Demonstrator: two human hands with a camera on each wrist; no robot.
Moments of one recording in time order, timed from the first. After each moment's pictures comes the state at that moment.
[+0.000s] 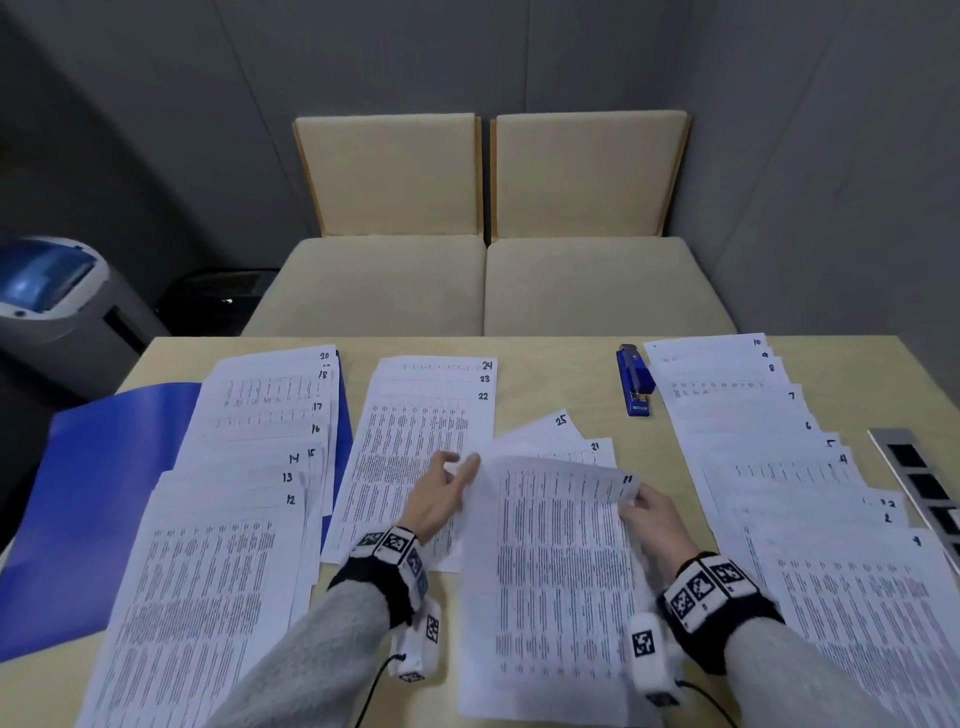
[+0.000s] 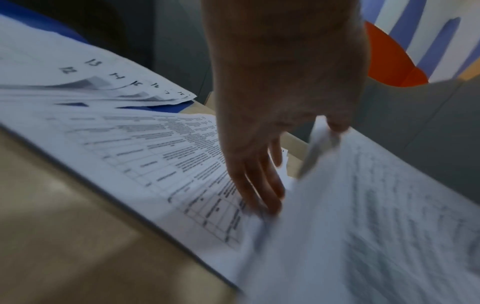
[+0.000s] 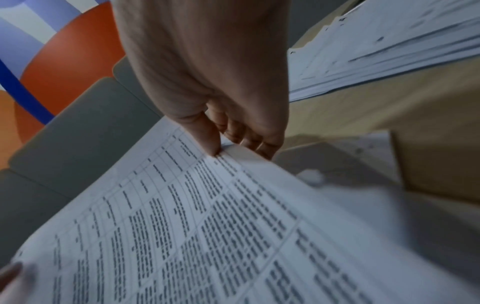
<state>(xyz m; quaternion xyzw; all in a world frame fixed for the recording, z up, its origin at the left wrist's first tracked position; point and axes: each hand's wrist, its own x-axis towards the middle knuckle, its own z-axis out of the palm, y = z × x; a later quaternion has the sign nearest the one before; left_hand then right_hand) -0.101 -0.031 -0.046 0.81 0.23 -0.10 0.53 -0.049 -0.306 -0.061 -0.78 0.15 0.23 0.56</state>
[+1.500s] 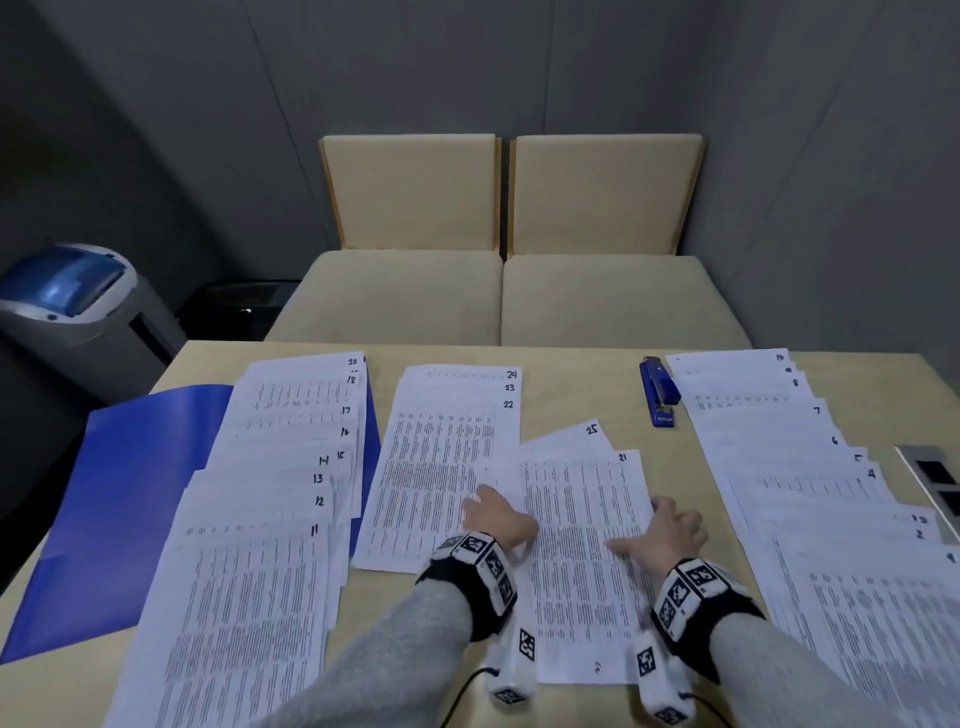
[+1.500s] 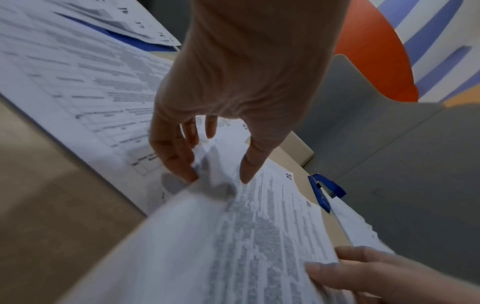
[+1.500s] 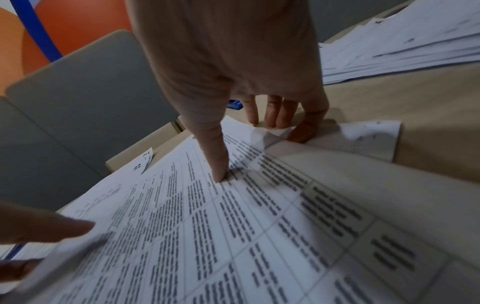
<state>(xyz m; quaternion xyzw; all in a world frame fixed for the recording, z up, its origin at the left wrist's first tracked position) -0.094 -0.074 -0.071 0.80 0.37 -0.24 0.41 -0.062 -0.277 -0.060 -0.93 0.17 0.22 0.23</state>
